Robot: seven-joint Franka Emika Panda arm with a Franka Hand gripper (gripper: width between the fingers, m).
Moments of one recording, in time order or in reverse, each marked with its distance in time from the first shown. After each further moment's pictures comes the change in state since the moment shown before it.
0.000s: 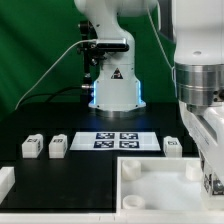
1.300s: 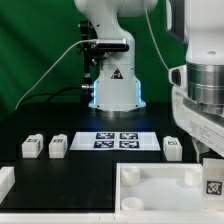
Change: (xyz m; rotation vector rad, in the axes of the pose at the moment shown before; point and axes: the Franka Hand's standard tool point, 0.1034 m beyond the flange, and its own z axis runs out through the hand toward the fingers) arm -0.013 0.014 0.007 -0.002 0.013 -0.648
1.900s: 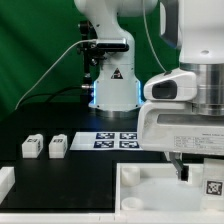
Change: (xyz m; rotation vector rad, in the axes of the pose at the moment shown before) arm 0.014 -0.001 0.002 0.018 0.088 -0.768
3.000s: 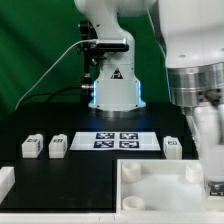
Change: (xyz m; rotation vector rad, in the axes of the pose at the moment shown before) arm 0.001 0.000 0.000 0.098 -0.107 1.499
